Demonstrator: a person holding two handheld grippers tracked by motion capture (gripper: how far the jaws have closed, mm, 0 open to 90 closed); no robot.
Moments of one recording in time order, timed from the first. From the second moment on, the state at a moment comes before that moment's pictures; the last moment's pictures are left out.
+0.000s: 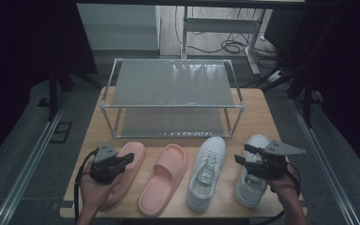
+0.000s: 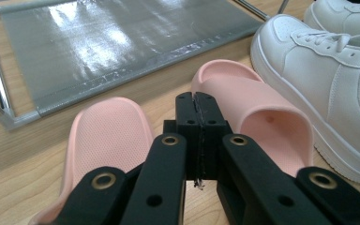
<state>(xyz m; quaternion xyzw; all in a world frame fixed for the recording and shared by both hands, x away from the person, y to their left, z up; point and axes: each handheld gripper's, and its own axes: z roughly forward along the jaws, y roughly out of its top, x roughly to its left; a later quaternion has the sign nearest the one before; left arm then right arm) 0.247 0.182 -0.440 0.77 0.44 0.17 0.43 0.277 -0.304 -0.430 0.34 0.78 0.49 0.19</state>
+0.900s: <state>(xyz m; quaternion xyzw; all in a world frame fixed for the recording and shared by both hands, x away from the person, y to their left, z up) 0.194 0.191 -0.502 0.80 0.47 0.12 0.35 0.274 -0.304 -0.432 0.35 0.78 0.49 0.19</state>
